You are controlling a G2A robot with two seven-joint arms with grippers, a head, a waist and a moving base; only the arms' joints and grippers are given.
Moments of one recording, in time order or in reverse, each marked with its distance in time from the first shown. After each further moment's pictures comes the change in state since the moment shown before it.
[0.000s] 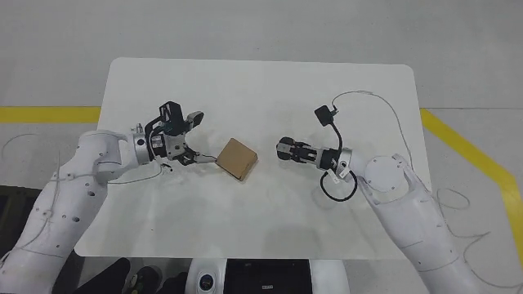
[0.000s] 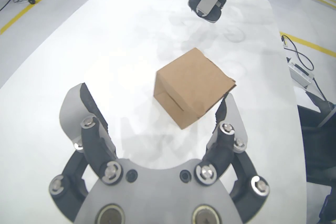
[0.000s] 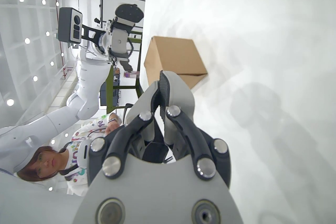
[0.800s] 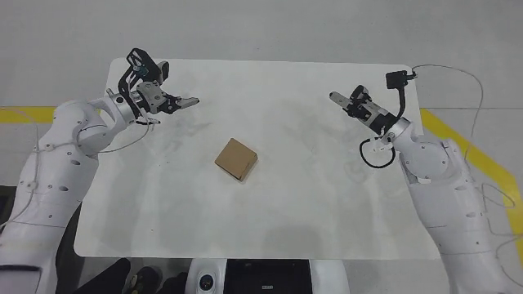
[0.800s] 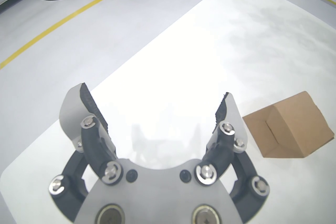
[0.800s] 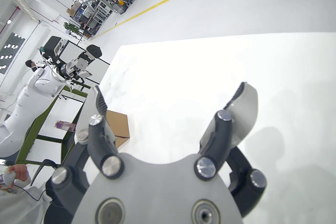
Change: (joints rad) left arm -0.213 -0.036 0.007 0.163 -0.038 0.251 -0.090; right arm 0.056 0.040 0.231 0.090 -0.353 -0.249 -0.322
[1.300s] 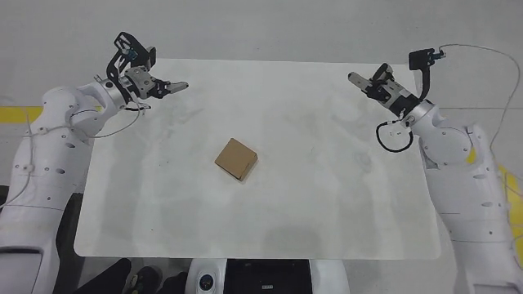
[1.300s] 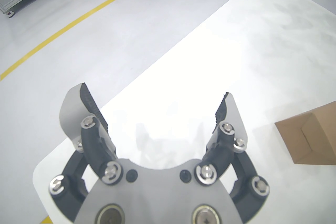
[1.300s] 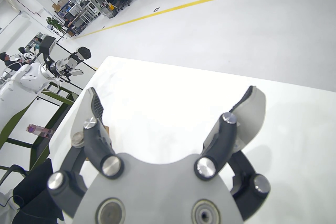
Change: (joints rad) left arm -0.103 -0.014 0.011 0.131 0.056 -0.025 0.027; right arm 0.079 0.017 0.064 0.019 -0.091 -0.024 -0.001
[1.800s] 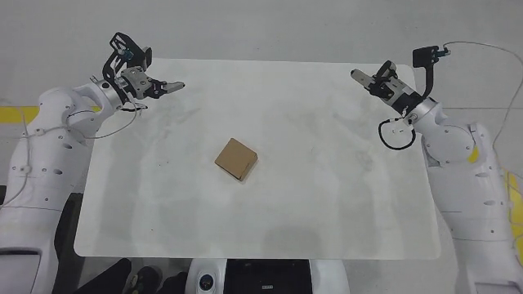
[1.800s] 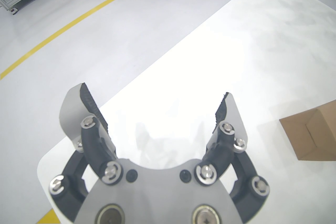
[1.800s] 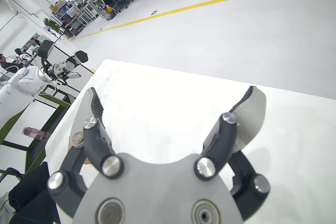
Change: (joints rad) left arm 0.008 0.003 -0.015 0.003 0.003 0.004 -0.001; right arm 0.006 0.001 0.003 0.005 -0.003 0.001 -0.006
